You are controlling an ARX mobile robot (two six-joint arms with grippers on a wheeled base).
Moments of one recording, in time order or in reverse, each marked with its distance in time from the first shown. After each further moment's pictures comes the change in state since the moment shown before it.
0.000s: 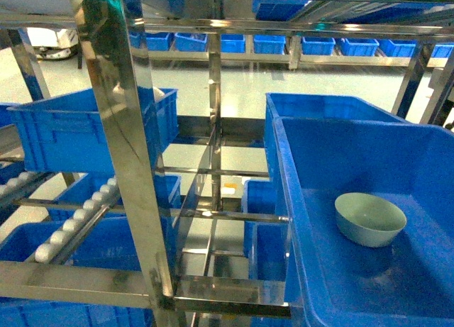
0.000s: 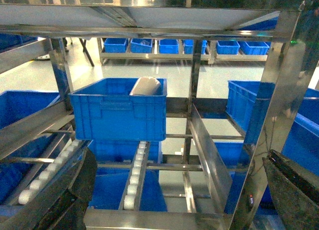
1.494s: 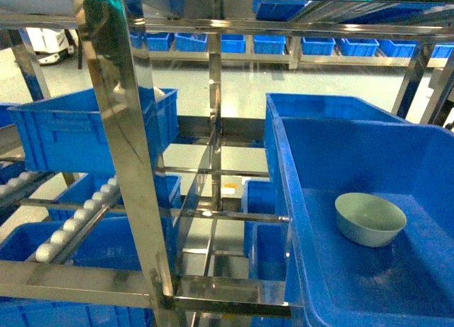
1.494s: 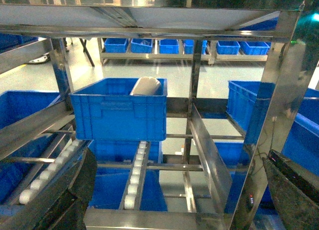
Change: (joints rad) left arm 0.000 0.000 0.000 0.000 0.000 0.000; right arm 0.164 -0.914 -0.217 -0.572 0.250 0.023
